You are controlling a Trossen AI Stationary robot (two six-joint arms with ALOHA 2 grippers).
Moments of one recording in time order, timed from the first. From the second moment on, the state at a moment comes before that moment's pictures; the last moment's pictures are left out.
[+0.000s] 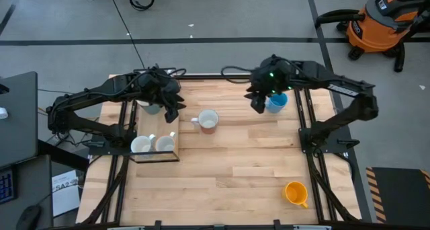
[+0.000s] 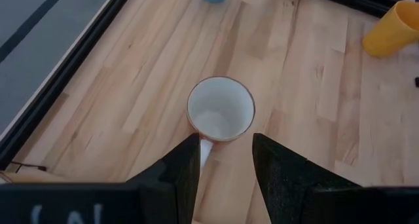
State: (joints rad) left arm 0.28 1.20 1.30 -0.86 0.03 -0.12; right arm -0.24 1.36 1.60 -1.03 0.01 0.15
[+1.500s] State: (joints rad) left arm 0.26 1.70 1.30 -0.76 -0.09 -0.56; right arm -0.23 1.09 0.92 -0.66 0.03 0.31
